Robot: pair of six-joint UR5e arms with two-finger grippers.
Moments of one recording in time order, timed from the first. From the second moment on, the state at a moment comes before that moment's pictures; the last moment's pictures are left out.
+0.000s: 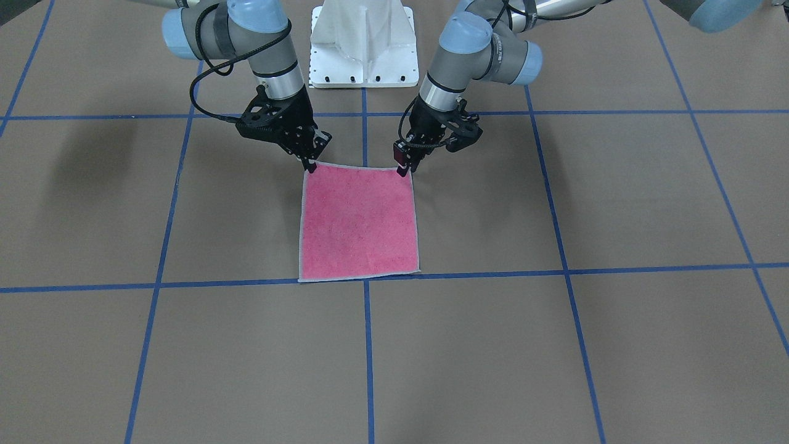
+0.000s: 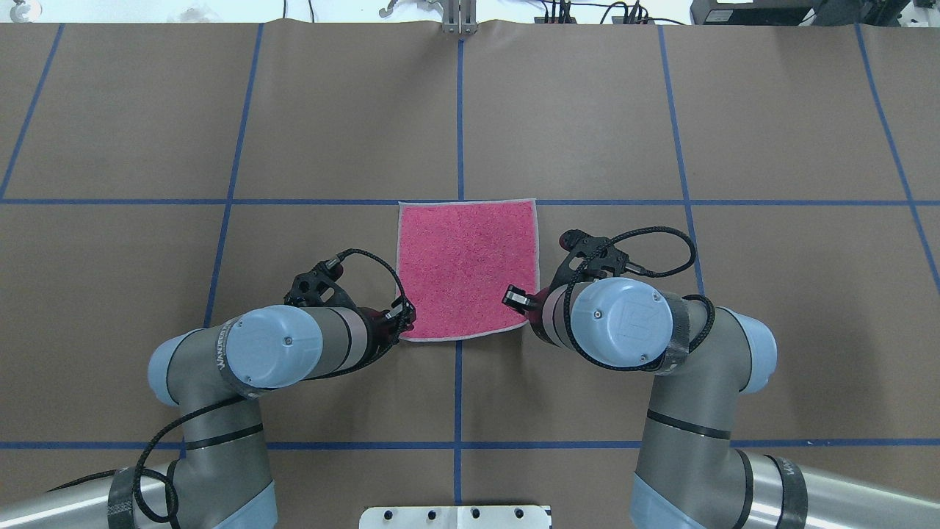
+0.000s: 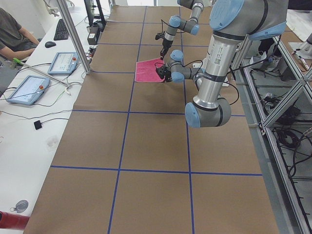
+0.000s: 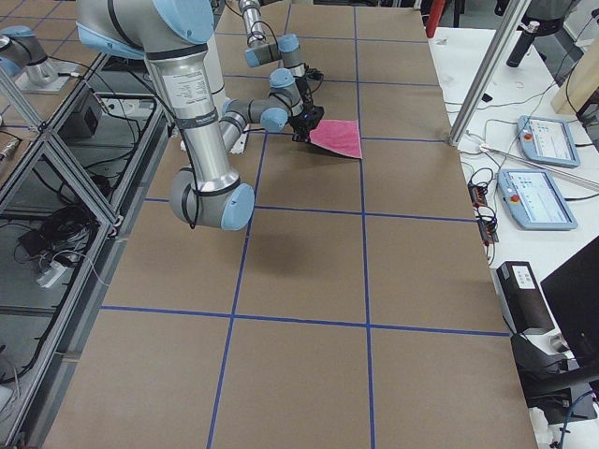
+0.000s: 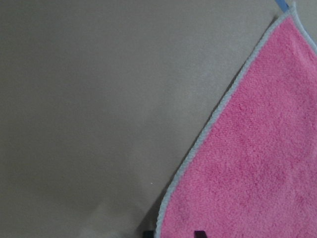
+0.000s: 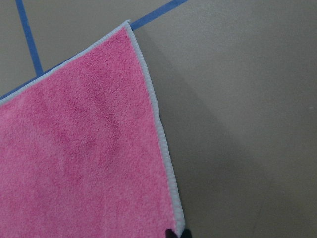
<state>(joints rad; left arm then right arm) -0.33 -2.03 -1.70 -2.10 -1.58 -2.05 0.36 -1.13 1.86 -1.35 1.56 1.77</state>
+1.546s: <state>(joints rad) -0.42 -2.06 -1.77 -2.03 -1.59 -2.05 0.48 -1.12 1.86 -1.34 1.70 1.84</state>
